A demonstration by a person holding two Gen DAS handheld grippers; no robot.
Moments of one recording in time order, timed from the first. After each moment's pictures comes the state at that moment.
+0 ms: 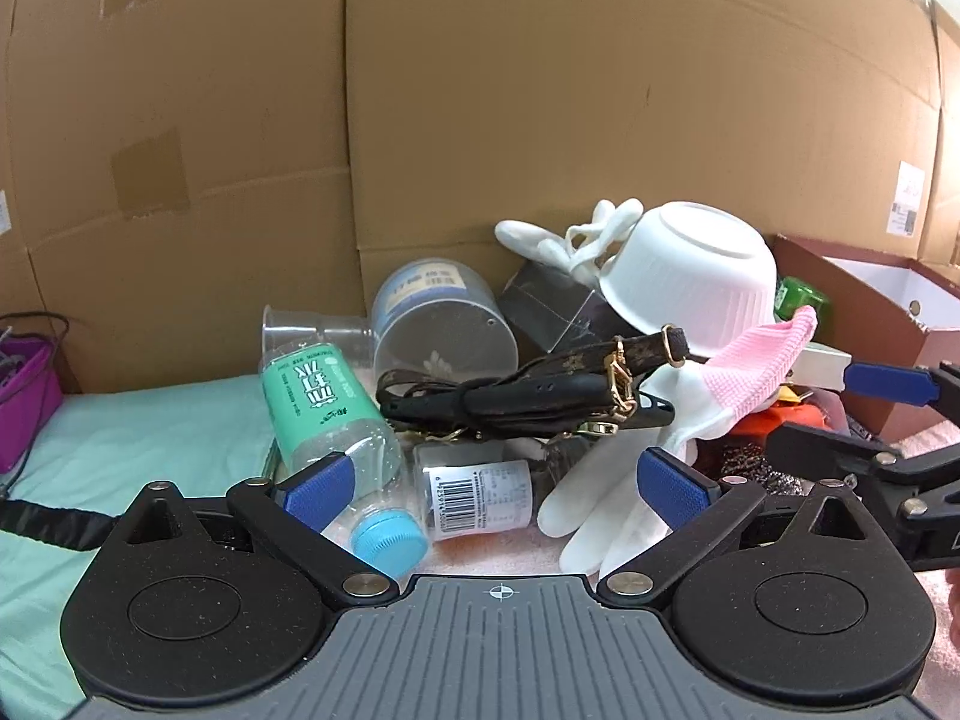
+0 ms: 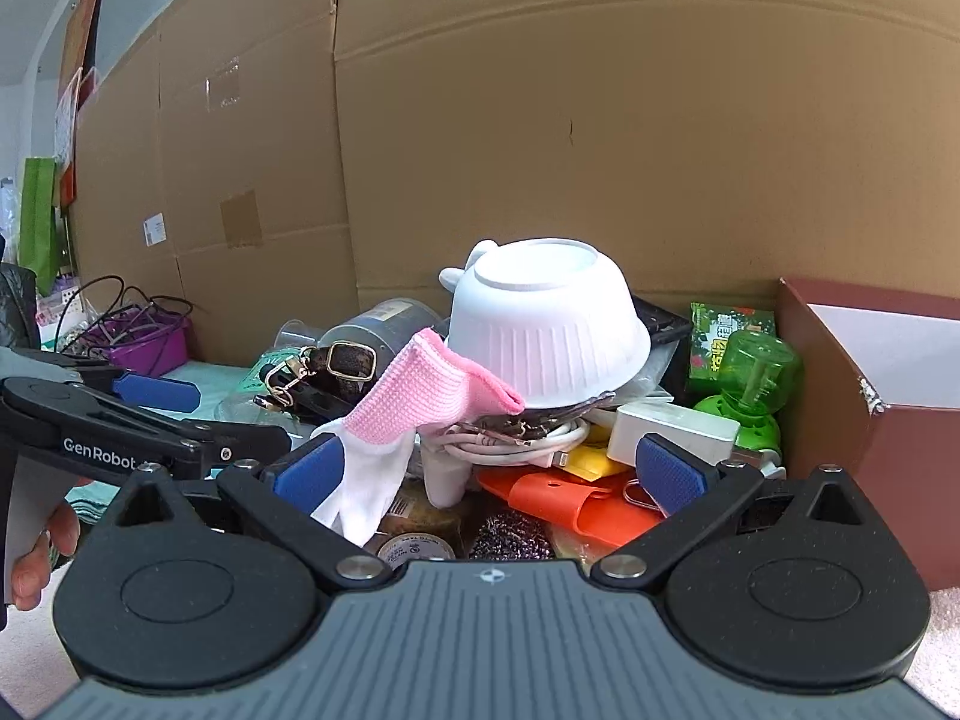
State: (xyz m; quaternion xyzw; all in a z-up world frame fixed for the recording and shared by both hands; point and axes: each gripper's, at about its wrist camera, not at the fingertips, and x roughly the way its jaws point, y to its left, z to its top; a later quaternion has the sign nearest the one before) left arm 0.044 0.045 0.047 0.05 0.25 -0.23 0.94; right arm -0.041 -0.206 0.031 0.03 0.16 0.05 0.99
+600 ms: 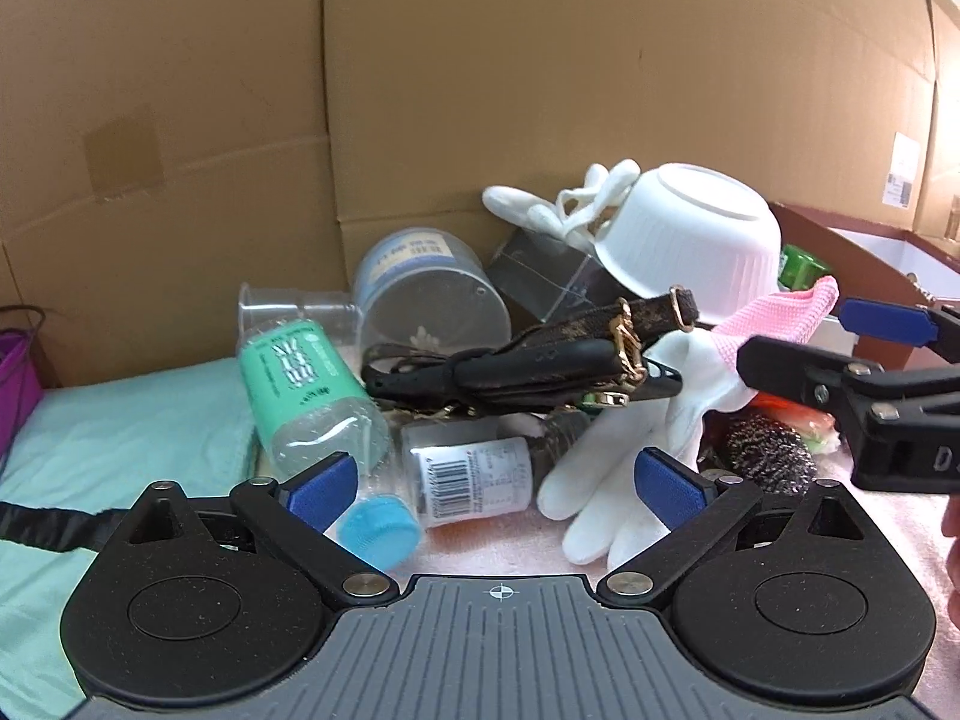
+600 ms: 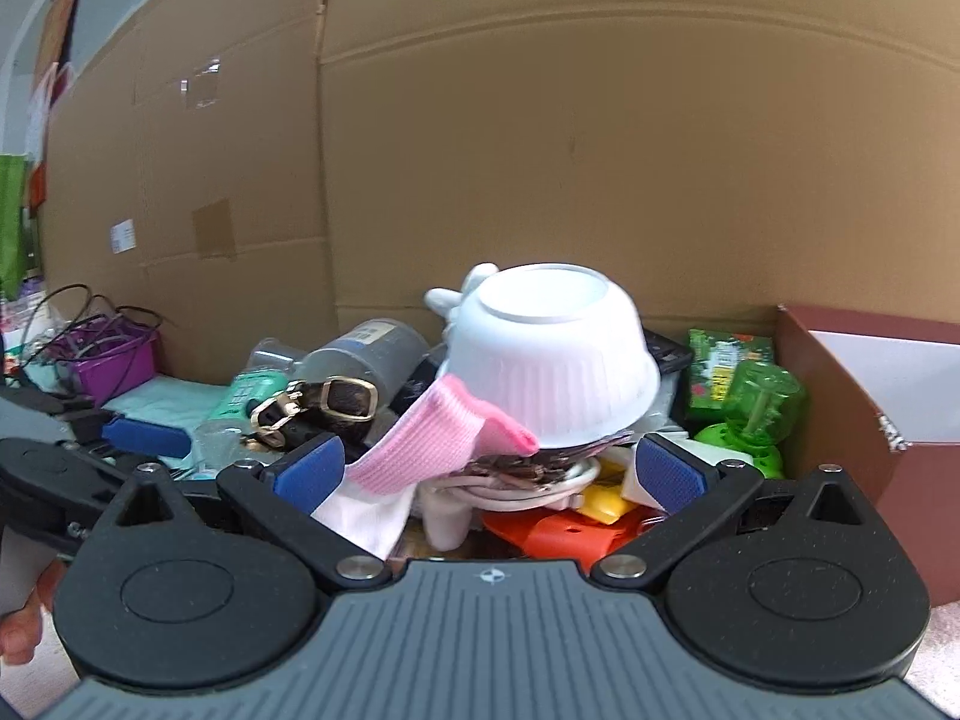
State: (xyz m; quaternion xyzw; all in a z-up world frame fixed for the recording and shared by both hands) left arm 0.056 0.043 0.036 0.07 0.27 -0.25 0.93; right arm -0.027 -0.191 0.038 0.02 0.15 0.00 0.99
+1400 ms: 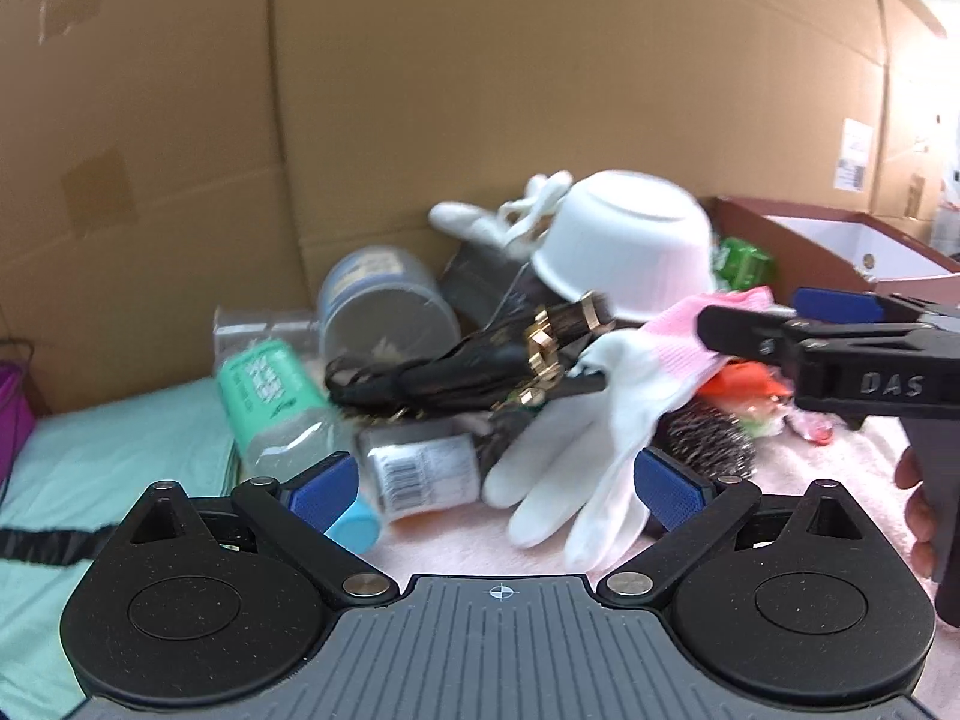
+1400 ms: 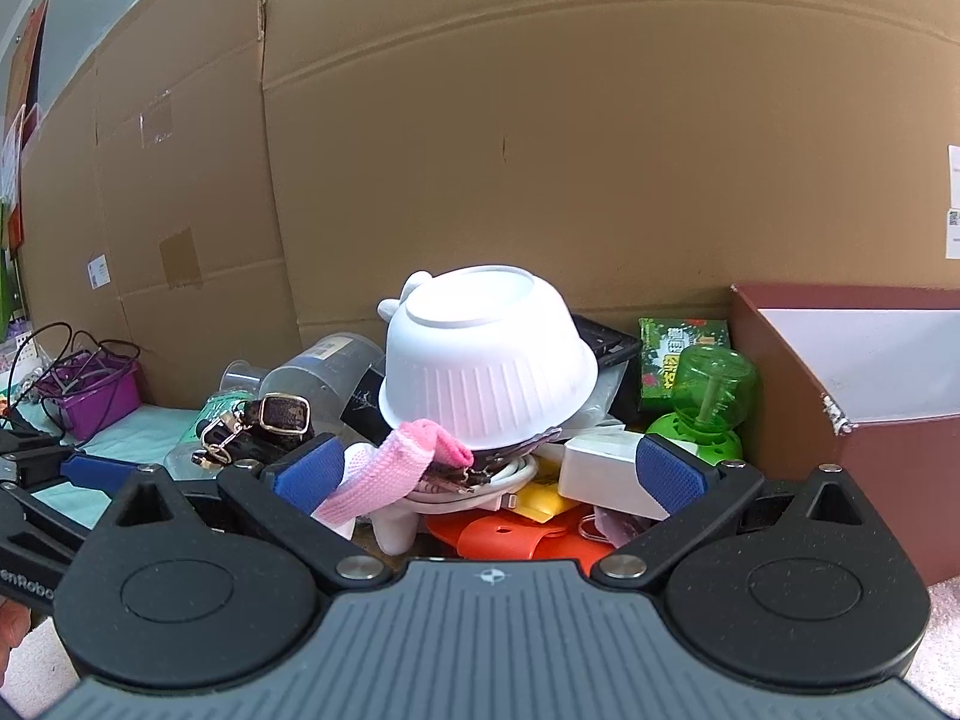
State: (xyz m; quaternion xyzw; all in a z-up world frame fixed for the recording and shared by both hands) left arm 0.027 0.035 0.055 0.11 0.25 -0.28 0.92; right arm -0.034 -0.217 0.037 0.07 0.14 -0.01 0.99
